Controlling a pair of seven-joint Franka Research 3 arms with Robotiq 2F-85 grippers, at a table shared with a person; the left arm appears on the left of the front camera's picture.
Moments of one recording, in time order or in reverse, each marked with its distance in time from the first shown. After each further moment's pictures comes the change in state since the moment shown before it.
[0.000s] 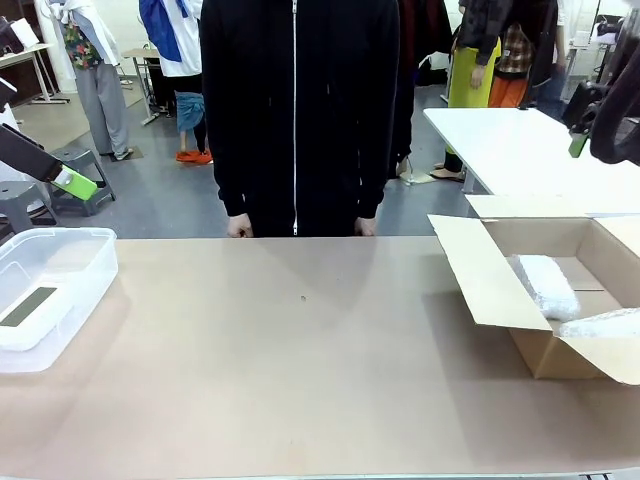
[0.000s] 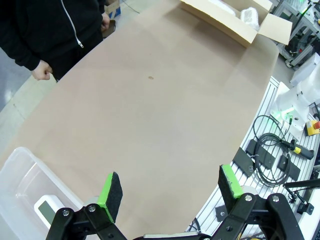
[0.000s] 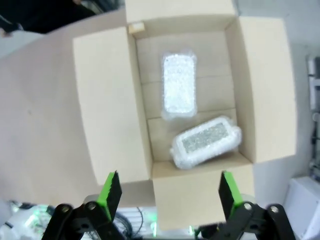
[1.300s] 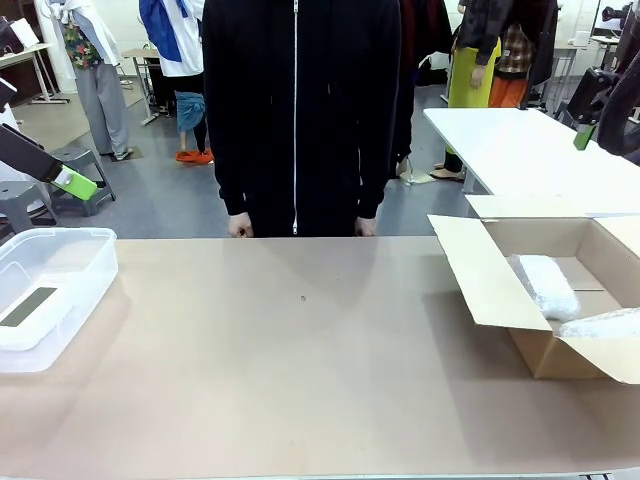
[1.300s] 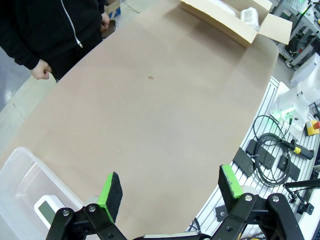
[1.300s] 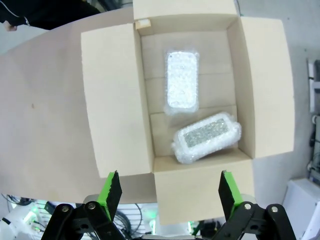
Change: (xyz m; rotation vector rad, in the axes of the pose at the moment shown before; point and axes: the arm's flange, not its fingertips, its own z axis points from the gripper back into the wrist) left arm 0.000 0.000 0.000 0.000 0.000 0.000; right arm -0.010 0.005 0.013 -0.004 -0.012 0.015
